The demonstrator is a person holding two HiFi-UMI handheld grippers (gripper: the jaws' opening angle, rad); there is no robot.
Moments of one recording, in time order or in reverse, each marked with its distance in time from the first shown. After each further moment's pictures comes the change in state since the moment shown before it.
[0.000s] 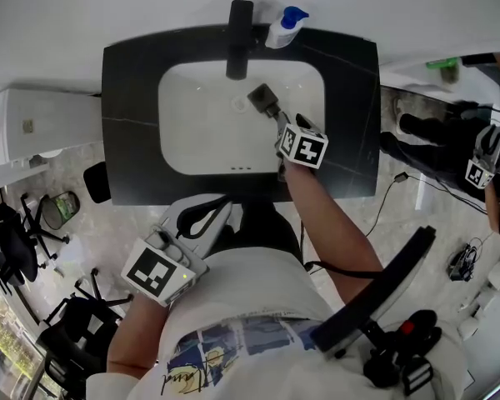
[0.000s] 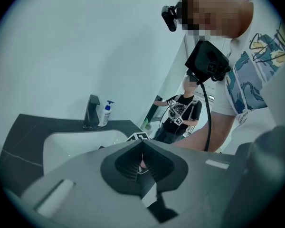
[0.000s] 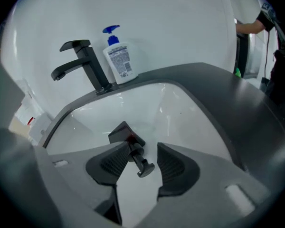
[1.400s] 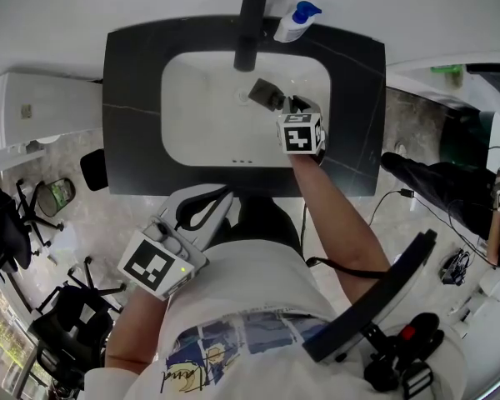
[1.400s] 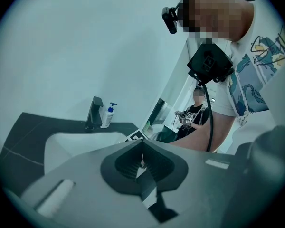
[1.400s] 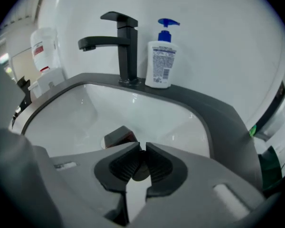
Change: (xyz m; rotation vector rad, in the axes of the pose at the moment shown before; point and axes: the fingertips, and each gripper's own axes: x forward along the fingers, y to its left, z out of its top) left arm 0.000 0.009 0.002 -0.025 -0.029 0.025; right arm 0.009 0.032 0.032 -0.511 0.033 -0.011
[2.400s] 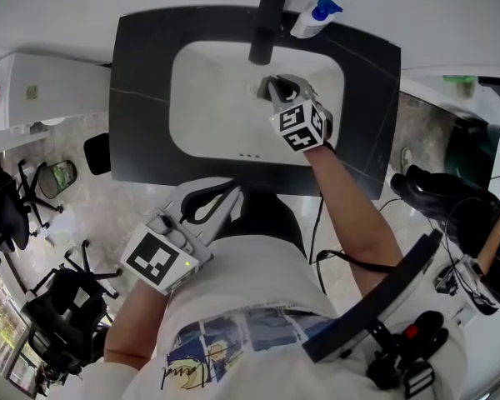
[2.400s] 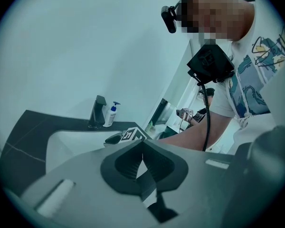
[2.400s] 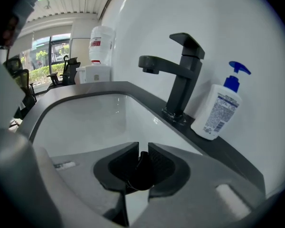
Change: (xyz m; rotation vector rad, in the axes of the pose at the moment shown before) left arm -0.009 -0.001 -0.002 -0.018 -0.006 0.033; right arm -0.008 0.078 0.060 -0.483 -0.242 0.252
